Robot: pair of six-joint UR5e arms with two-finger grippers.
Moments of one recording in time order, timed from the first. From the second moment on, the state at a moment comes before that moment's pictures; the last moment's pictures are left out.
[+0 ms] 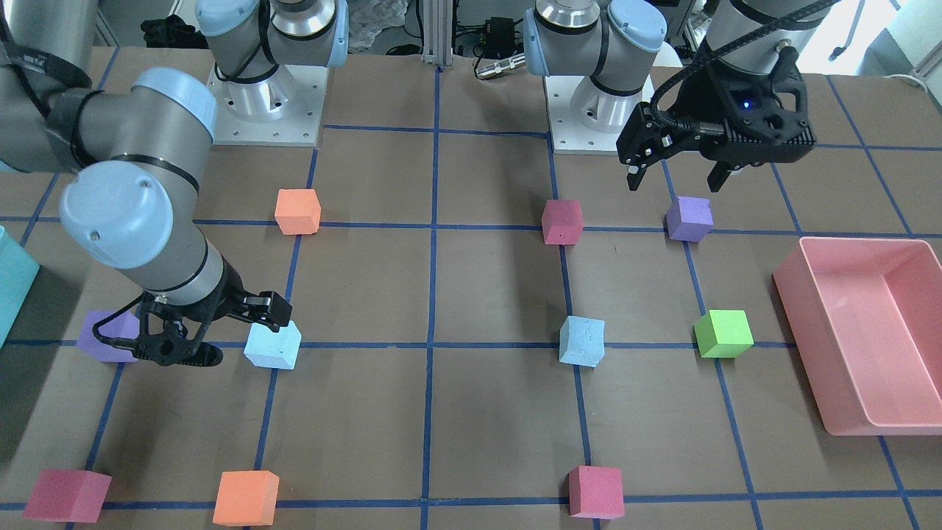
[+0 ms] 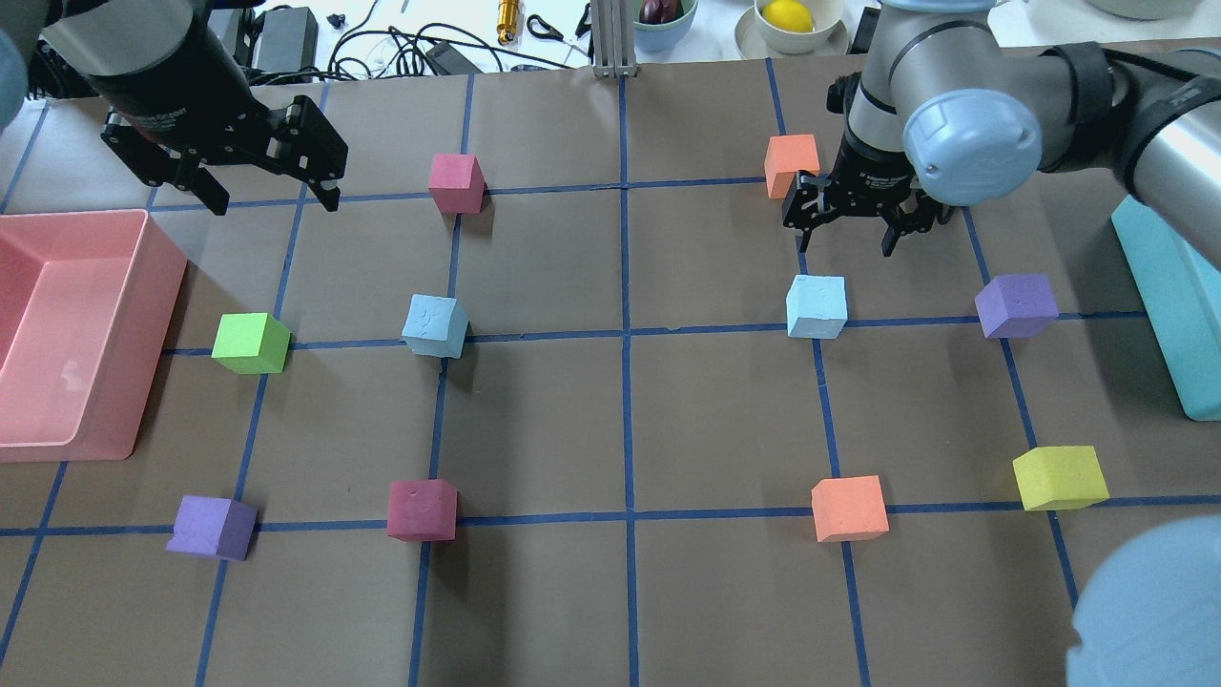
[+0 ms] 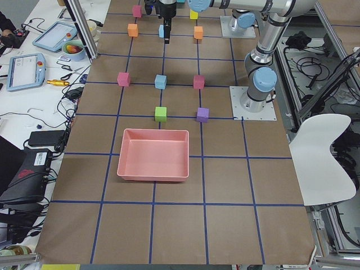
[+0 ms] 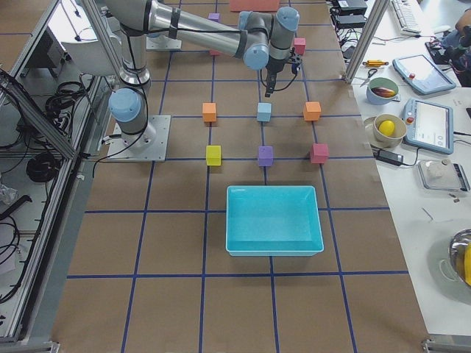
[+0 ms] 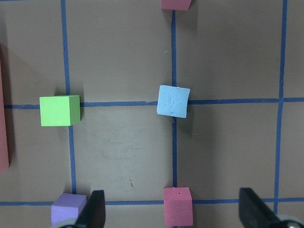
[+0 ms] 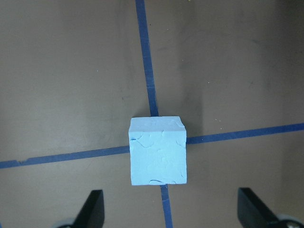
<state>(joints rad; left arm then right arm) -1.52 -1.56 -1.50 -1.61 1.58 0.05 1.55 -1.22 1.63 -1.87 -1.57 0.10</state>
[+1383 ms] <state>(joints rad) -1.53 -1.58 -1.58 -1.59 1.59 0.06 1.58 -1.13 1.71 -2.05 -1.55 0.12</state>
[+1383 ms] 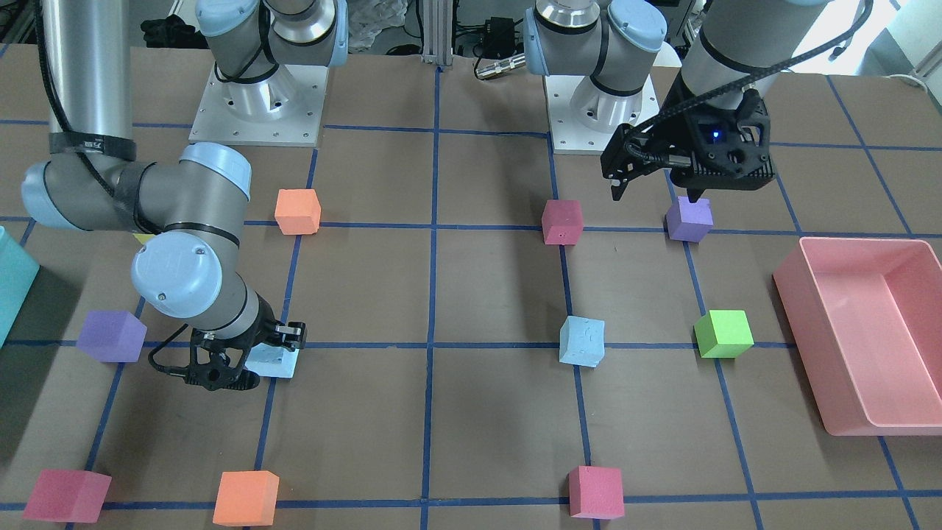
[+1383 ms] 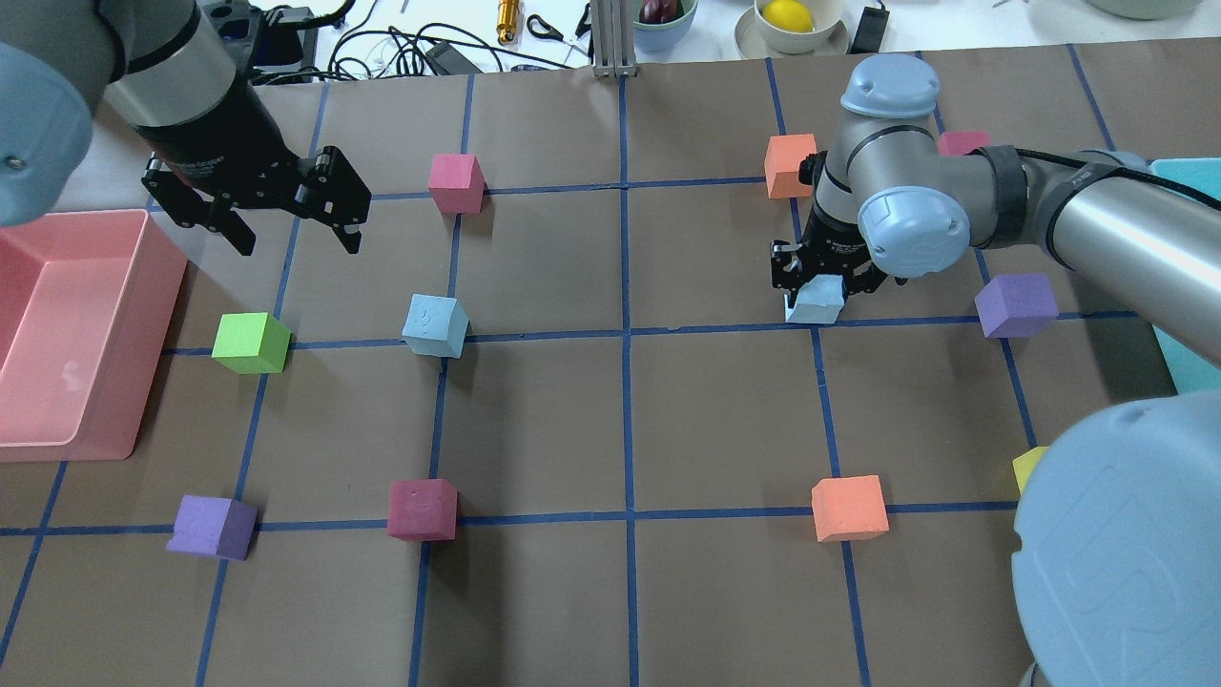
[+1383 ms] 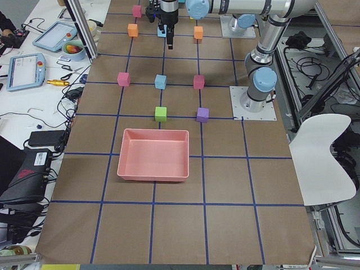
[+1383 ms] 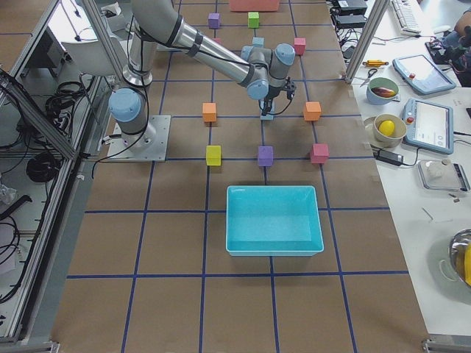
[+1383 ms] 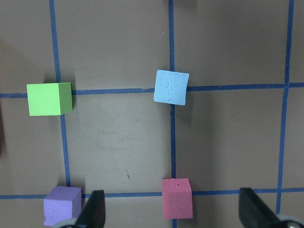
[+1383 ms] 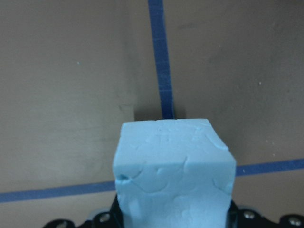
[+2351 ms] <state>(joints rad) -1.54 -1.78 -1.73 -1.23 1.58 0.09 1.88 -0.94 1.38 -1.97 -1.53 0.48</state>
